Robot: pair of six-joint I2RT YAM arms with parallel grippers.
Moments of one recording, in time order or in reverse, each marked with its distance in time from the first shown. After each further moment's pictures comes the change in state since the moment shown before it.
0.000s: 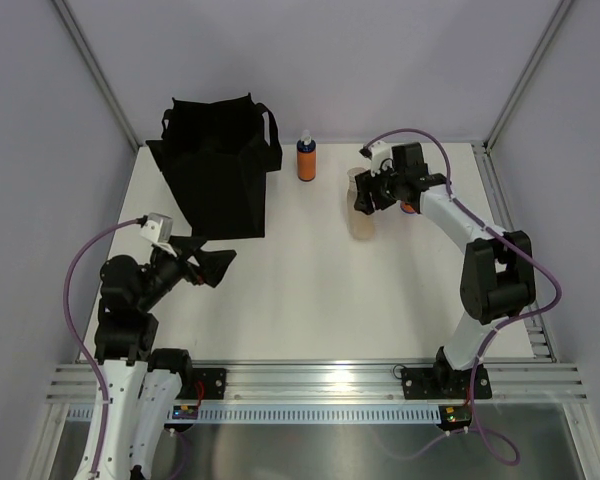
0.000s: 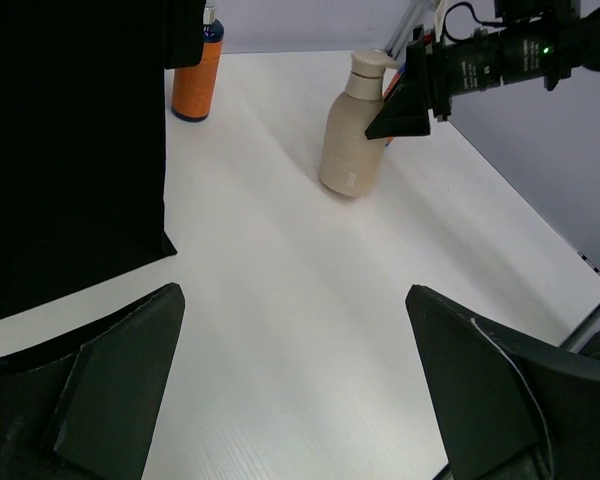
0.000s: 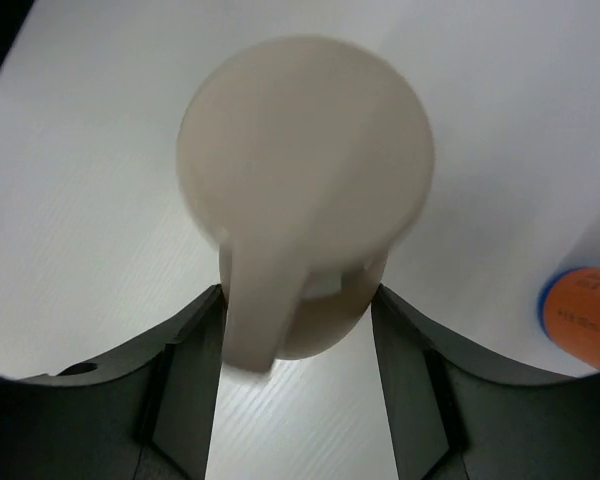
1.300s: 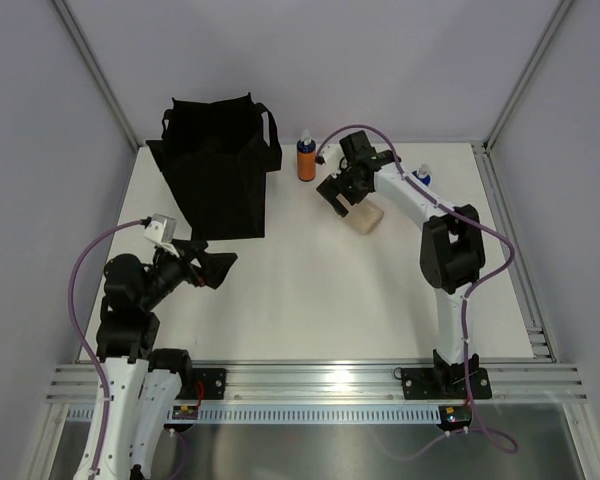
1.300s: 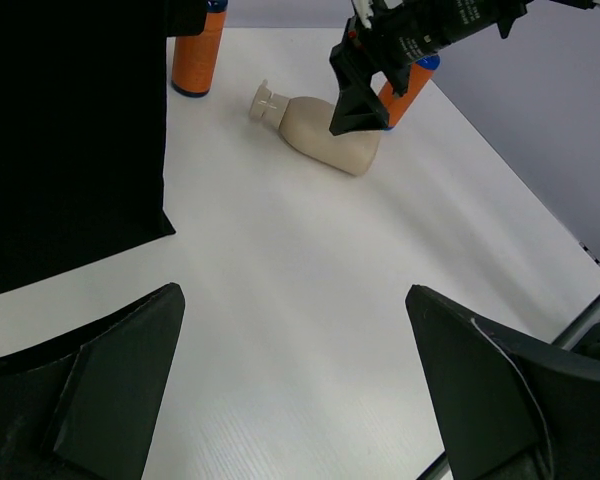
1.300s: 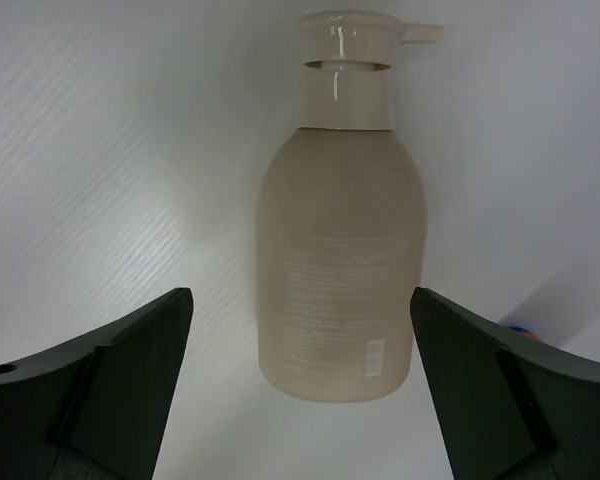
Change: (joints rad) left arm 0.000 0.010 -0.015 -0.030 0.000 0.003; right arm 0.169 0.321 0.507 -0.422 0.245 -0.245
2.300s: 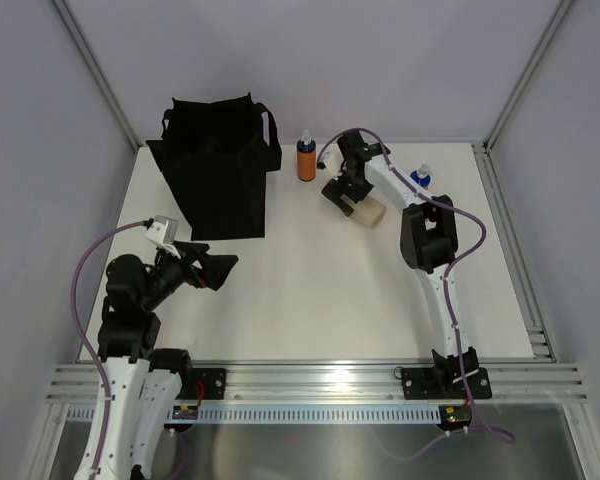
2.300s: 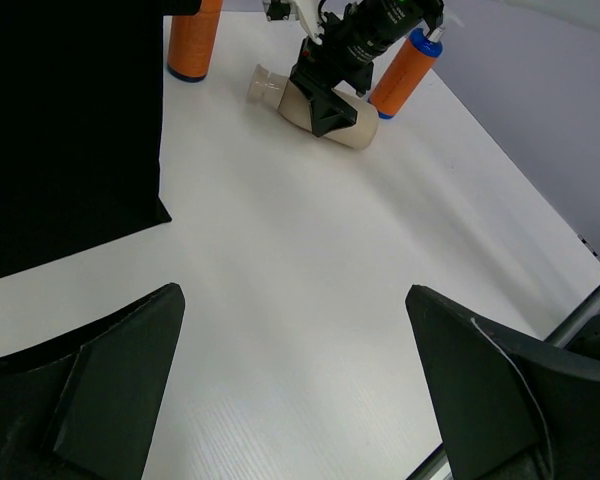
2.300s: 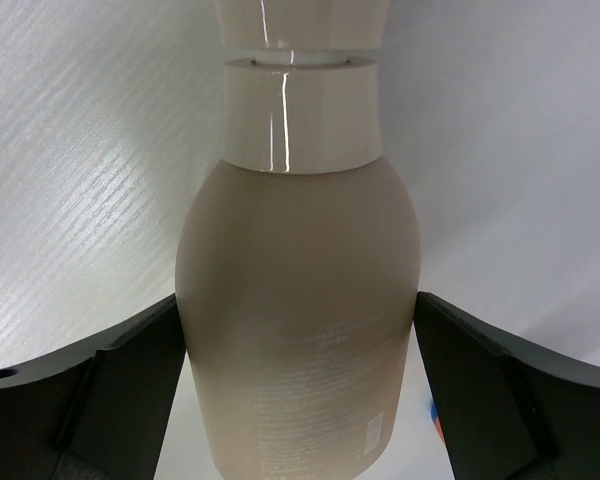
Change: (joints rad) left arm 0.000 -0.004 -0.021 -0.008 0.006 0.000; right arm -0.036 0.343 0.354 -0.222 0.083 -0.110
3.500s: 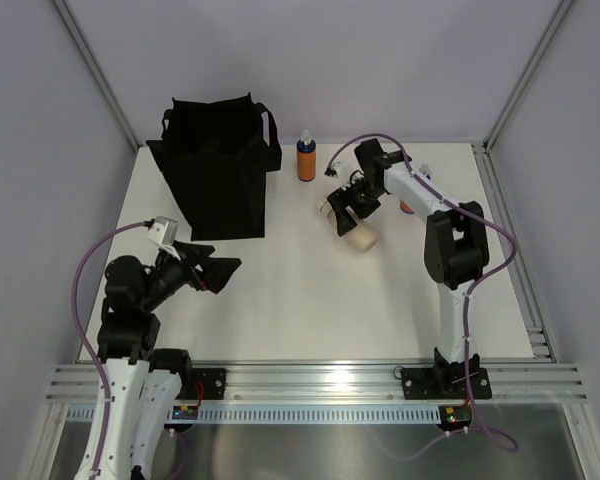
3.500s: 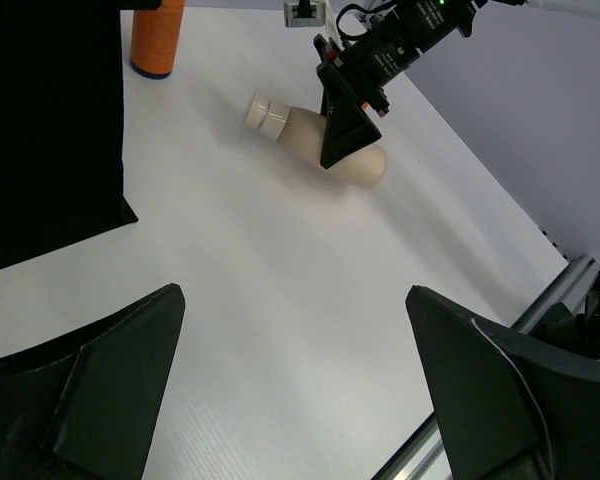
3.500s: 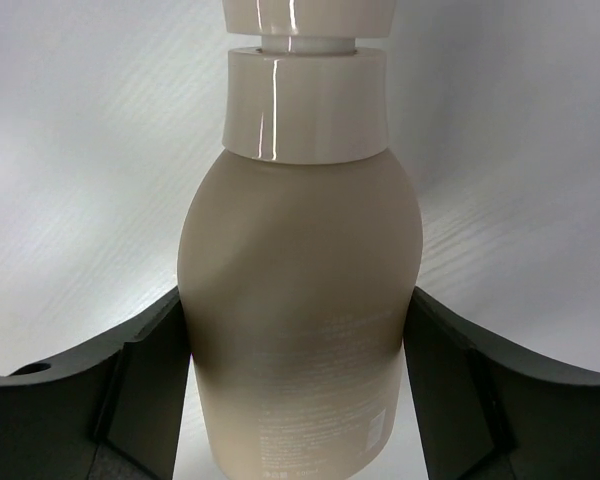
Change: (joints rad) left arm 0.000 -0.006 0.000 0.006 0.056 -0.041; right arm -0.035 -0.272 -0.363 0.012 -0.373 0.121
